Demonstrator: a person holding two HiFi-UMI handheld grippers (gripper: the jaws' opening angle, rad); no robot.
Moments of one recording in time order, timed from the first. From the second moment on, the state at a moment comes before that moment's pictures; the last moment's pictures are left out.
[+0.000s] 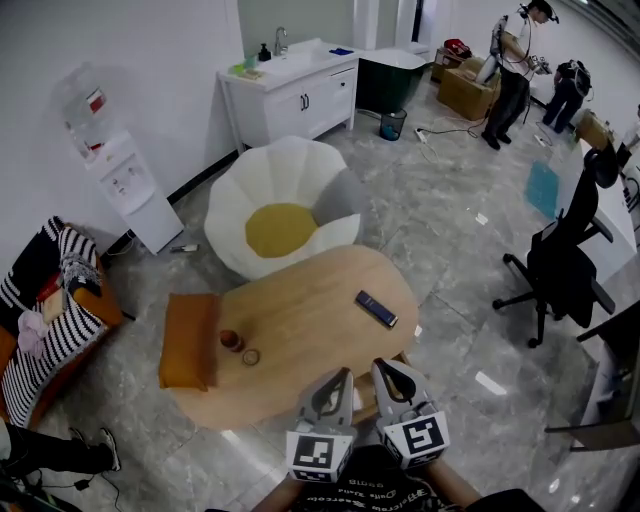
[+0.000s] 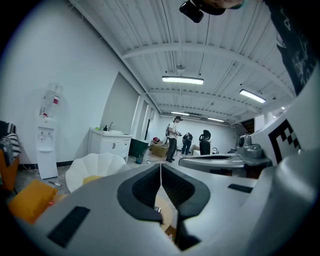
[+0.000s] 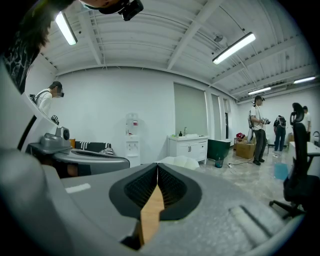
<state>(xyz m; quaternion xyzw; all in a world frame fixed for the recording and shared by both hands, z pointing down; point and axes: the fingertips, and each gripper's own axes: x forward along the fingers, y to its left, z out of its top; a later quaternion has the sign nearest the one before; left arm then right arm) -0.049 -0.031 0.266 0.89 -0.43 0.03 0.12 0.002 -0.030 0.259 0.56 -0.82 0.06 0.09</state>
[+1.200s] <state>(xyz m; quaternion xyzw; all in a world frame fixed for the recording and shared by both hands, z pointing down) 0.022 -0.157 0.320 0.85 -0.49 0.07 0.18 0.078 -0.164 0.325 0.47 -0.86 0.13 0.14</state>
